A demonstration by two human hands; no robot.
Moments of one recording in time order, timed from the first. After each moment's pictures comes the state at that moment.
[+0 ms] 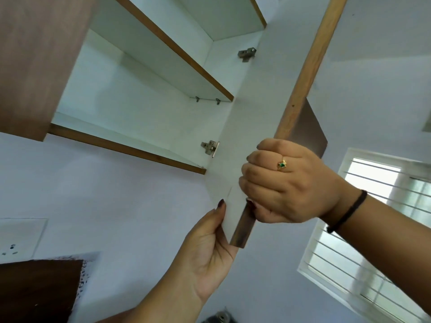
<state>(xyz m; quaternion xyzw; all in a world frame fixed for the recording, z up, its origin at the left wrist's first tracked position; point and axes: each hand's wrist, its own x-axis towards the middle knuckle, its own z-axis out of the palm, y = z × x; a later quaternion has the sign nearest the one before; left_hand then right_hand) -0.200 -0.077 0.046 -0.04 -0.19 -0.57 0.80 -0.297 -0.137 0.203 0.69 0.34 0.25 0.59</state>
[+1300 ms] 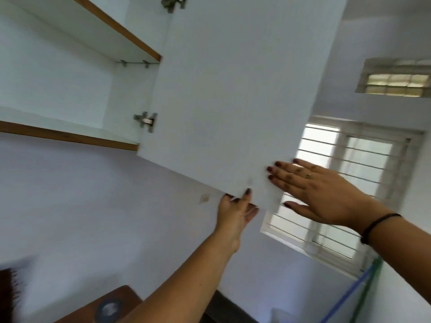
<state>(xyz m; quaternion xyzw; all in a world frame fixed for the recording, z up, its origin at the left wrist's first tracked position) -0.321 -0.288 0.042 0.18 -0.32 -0.51 0.78 -0.500 -0.305 0.162 0.83 -0.13 0.10 0.54</state>
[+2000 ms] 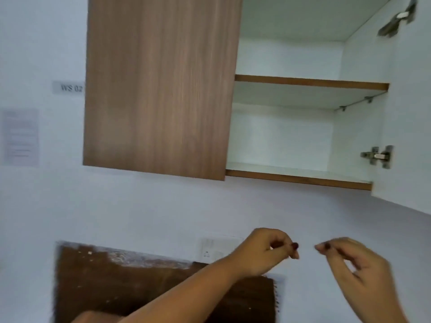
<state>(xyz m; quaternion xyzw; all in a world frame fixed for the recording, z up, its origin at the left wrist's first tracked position) -0.087 0.001 -0.007 0.75 -0.47 0.01 0.46 -0.201 -0.157 -0.011 0.77 0.06 0.51 -0.36</state>
